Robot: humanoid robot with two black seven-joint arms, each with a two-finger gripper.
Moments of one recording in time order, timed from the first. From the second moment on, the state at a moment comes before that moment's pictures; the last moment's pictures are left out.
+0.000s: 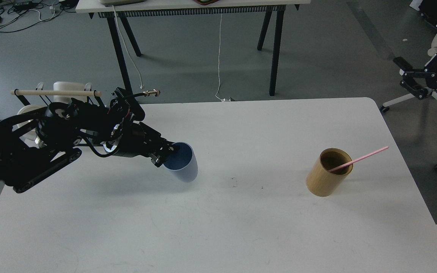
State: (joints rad) left arm -0.93 0.52 -0.36 -1.19 2.17 -0.49 -0.49; right arm 0.78 -0.92 0.43 0.97 -0.13 0.49 0.49
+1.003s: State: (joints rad) left arm -0.96 0.22 -0.27 -0.92 2.18 -0.49 -0.49; right arm 0.78 -0.92 0.44 0.97 -0.13 0.49 0.49
